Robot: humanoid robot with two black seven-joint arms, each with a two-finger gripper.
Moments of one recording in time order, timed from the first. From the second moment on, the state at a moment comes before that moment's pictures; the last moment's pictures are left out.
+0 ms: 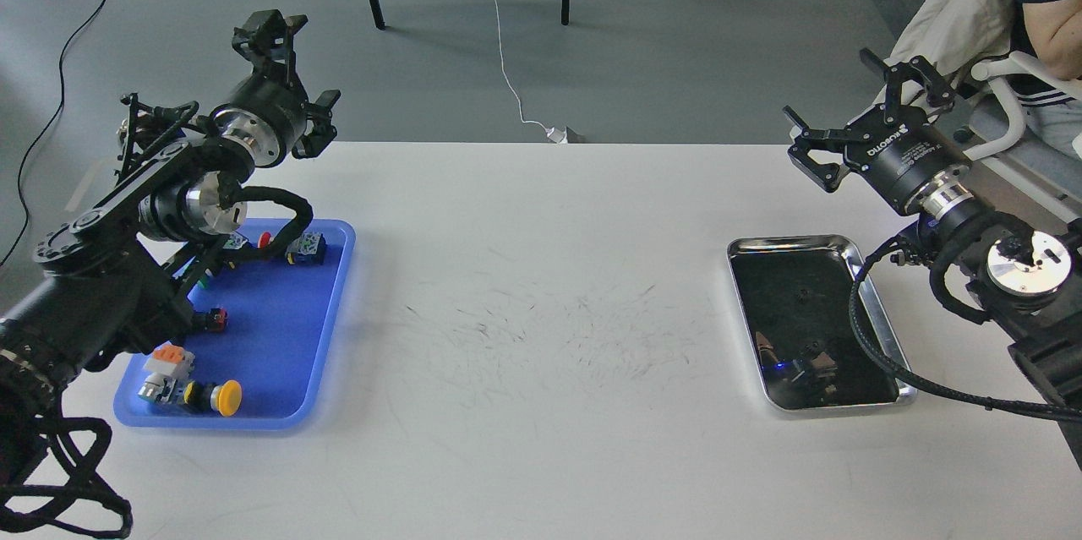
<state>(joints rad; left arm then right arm) -0.80 0.33 -0.82 -0.82 0.30 0.03 -0.08 0.67 -0.54 0.70 0.87 0.55 0.49 -0.02</state>
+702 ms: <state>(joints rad) -0.79 0.35 -0.82 -0.81 0.30 0.03 -0.07 0.67 -0.54 0.70 0.87 0.55 0.49 -0.02</state>
